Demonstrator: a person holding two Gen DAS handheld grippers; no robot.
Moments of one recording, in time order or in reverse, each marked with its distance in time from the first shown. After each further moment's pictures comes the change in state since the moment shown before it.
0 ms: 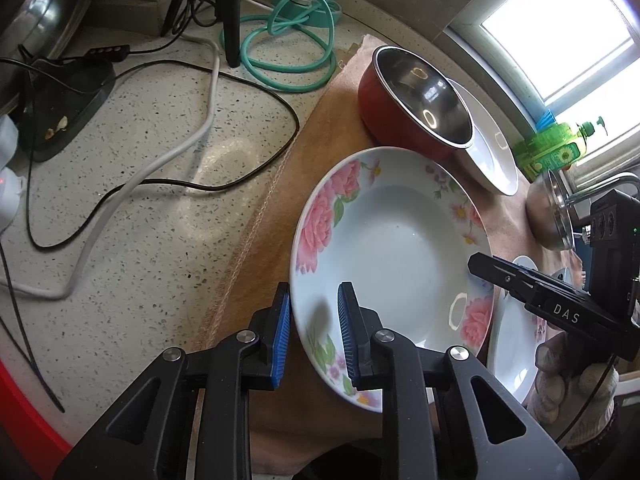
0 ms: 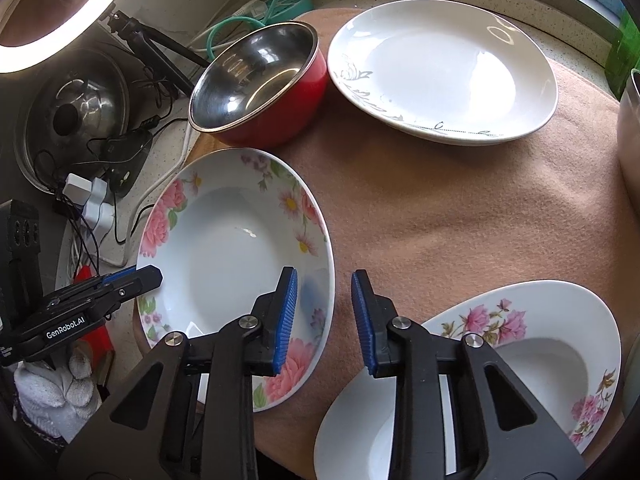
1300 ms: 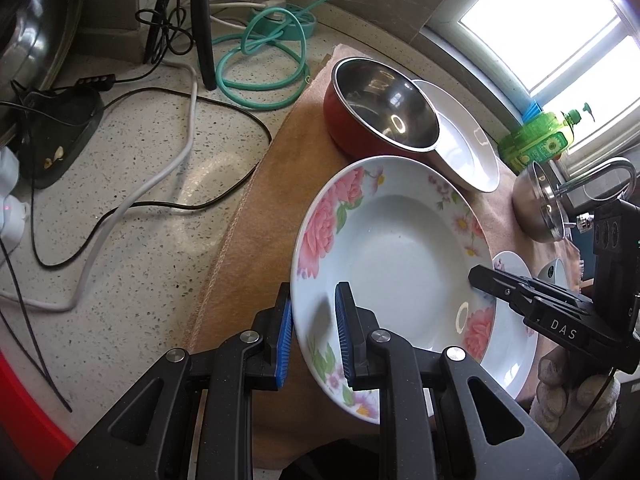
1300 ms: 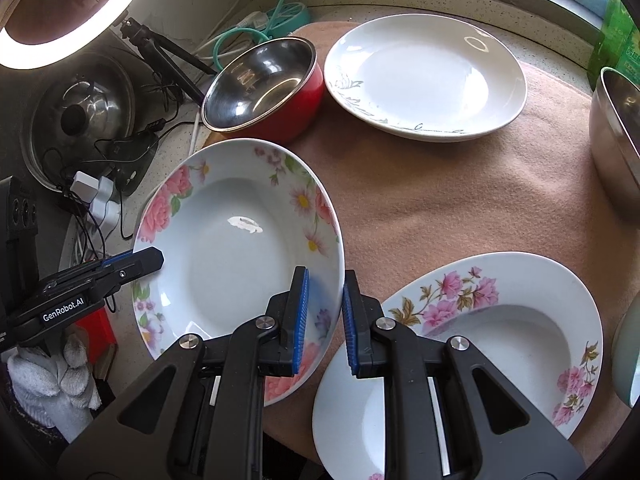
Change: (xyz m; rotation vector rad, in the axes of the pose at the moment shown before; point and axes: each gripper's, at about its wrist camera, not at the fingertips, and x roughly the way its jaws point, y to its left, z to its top) left arm -0.016 -0.023 0.003 0.063 -0.025 0.002; right arm -0.032 -0.002 -0.011 0.001 -0.035 -0.019
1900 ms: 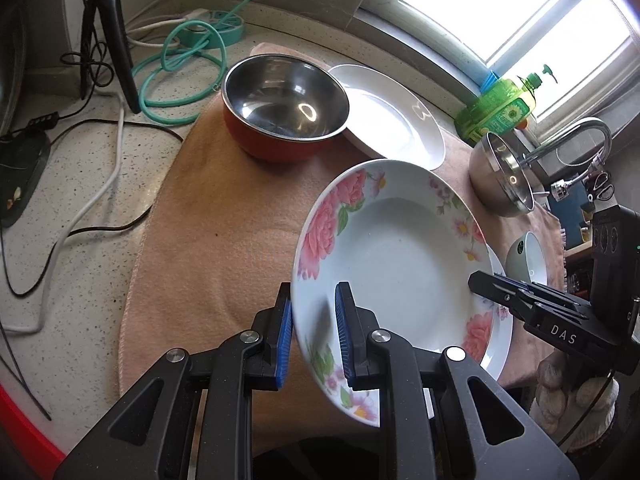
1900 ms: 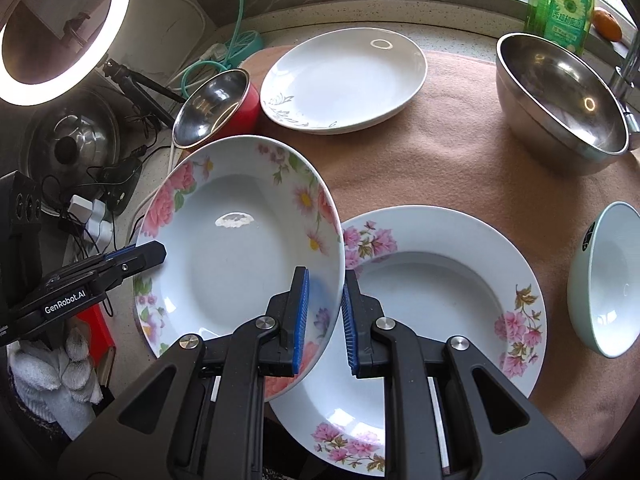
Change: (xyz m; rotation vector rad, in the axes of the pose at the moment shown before) left arm 0.008 -0.060 0.001 0.127 0.019 -0.066; right arm -0.052 -0.049 -0.036 0.113 -0.060 -0.052
